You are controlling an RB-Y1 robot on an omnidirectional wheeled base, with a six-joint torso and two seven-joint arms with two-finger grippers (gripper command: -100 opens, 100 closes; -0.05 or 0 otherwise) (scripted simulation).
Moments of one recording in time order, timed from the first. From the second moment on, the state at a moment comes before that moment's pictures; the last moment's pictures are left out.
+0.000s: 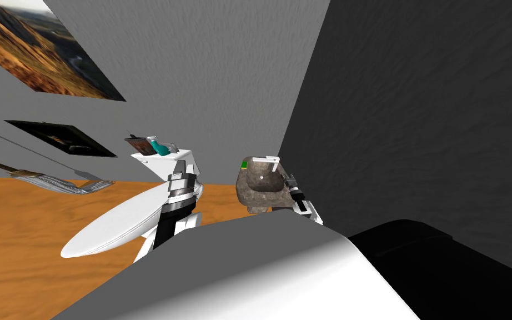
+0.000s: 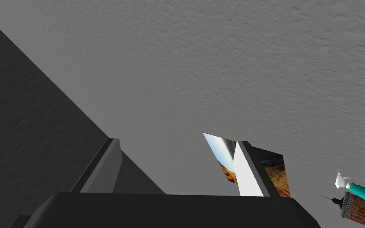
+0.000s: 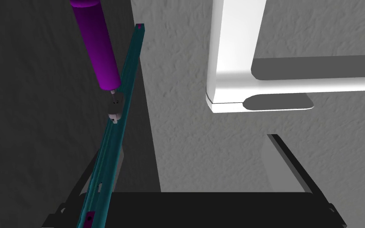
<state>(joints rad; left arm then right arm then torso) 0.49 -0.01 0.07 -2.26 -0.11 -0.46 -0.10 0.32 -0.17 -0.32 -1.57 0.50 -0.49 0.77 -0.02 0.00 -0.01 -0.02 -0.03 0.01</state>
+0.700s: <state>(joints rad) 0.49 -0.01 0.07 -2.26 -0.11 -0.46 -0.10 0.29 -0.30 -0.36 -1.38 0.46 -0.66 0.74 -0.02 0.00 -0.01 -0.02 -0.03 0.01</state>
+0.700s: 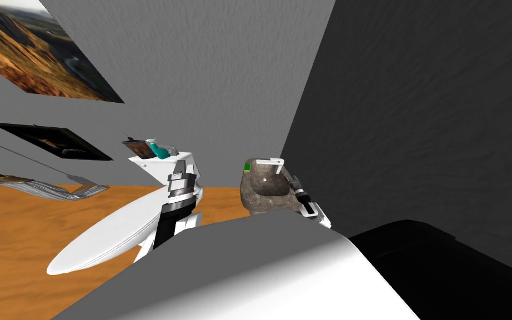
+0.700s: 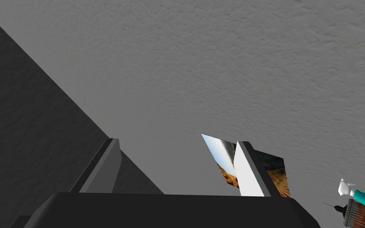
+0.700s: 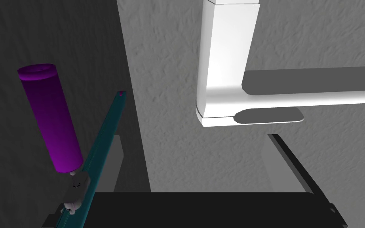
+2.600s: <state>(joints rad) 0.49 -0.01 0.07 -2.26 -0.11 -0.46 -0.10 0.28 -0.48 -0.42 -1.25 0.43 -0.78 0.66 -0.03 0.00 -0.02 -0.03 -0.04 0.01</state>
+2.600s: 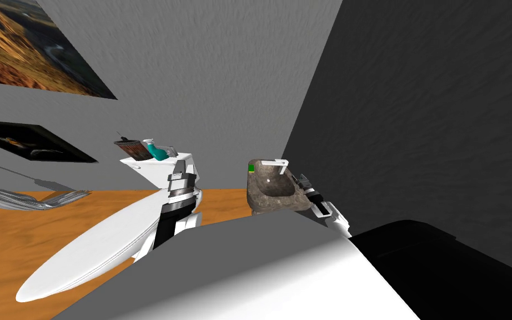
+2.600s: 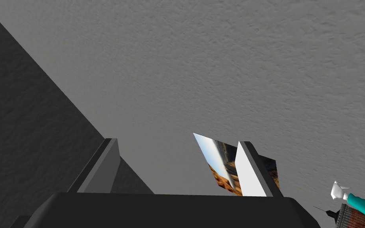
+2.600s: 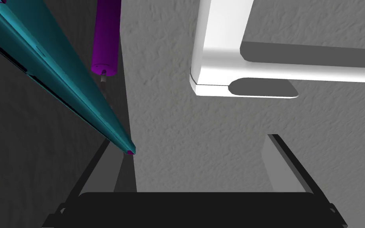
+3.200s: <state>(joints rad) 0.49 -0.01 0.07 -2.26 -0.11 -0.46 -0.10 0.28 -0.48 -0.42 -1.25 0.43 -0.78 0.66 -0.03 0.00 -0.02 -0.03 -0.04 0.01</state>
